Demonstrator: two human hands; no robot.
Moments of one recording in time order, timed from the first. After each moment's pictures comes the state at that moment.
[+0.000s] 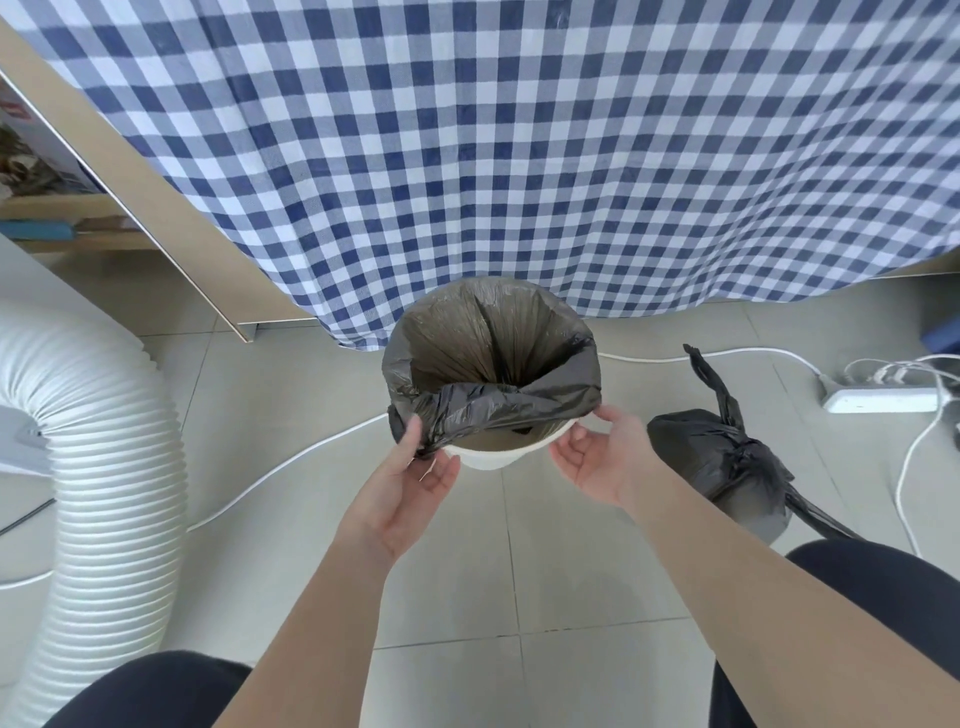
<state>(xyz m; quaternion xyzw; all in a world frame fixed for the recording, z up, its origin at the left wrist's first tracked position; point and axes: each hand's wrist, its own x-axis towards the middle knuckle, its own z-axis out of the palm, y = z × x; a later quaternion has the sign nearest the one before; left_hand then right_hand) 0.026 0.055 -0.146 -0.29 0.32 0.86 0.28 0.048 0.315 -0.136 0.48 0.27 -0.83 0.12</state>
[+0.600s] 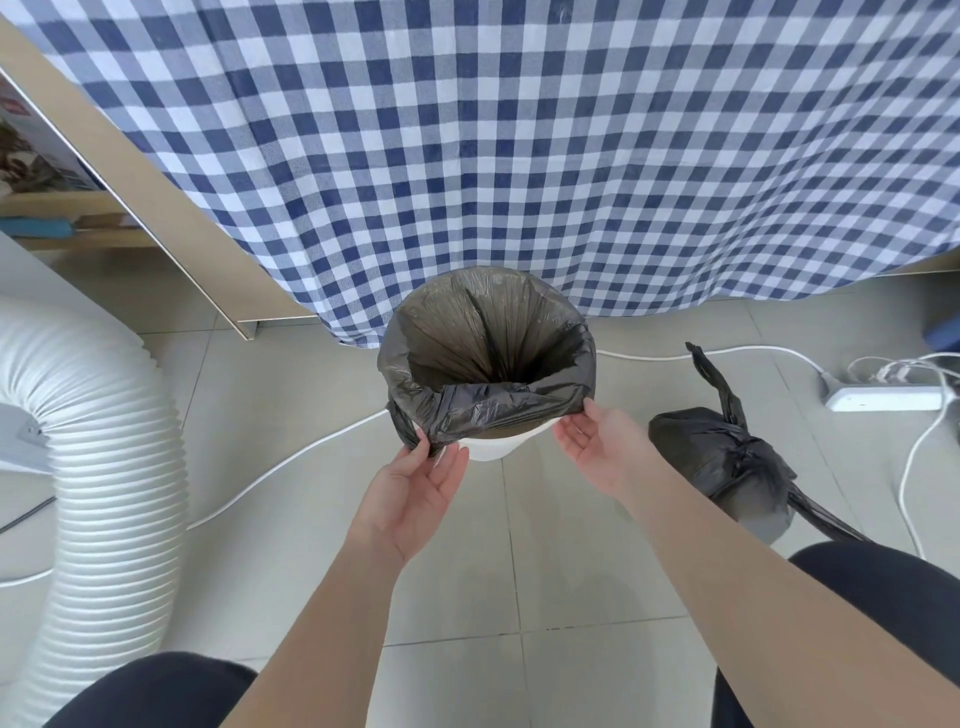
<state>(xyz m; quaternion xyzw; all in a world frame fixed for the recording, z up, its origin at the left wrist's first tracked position) 0.029 0.060 -0.149 -0.30 0.27 0.87 0.27 0.031 0.306 -0.141 0.47 0.33 -0.82 0.04</state>
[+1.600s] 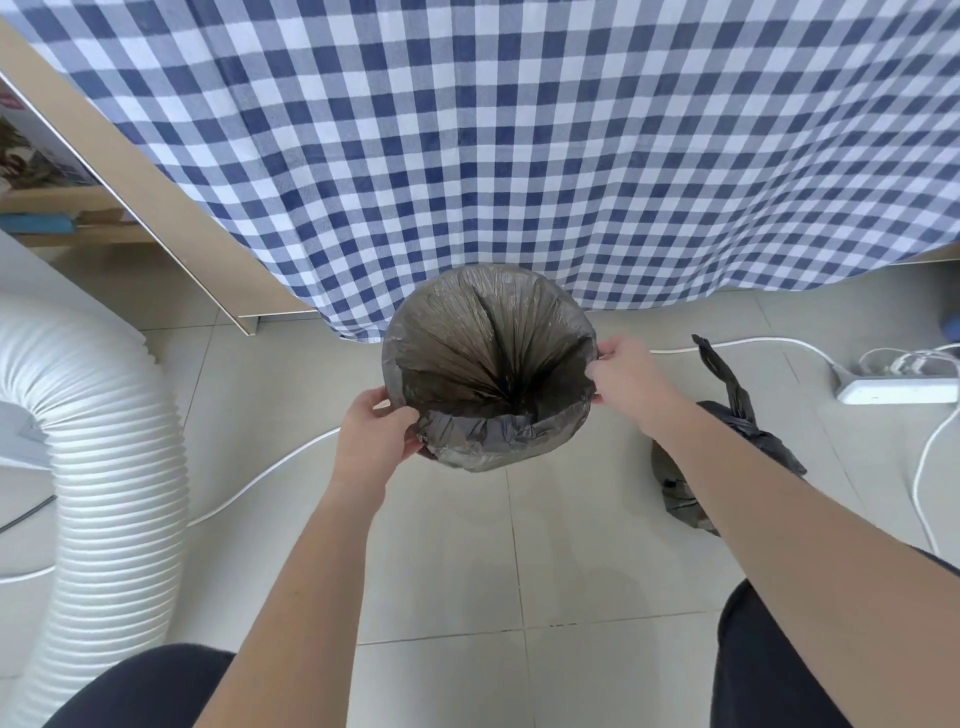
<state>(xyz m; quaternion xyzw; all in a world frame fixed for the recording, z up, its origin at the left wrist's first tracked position) -0.012 0.051 -0.113 -0.24 0.71 0.64 0.18 -0.005 0.334 -0.092 0.31 0.81 -0.48 0.10</state>
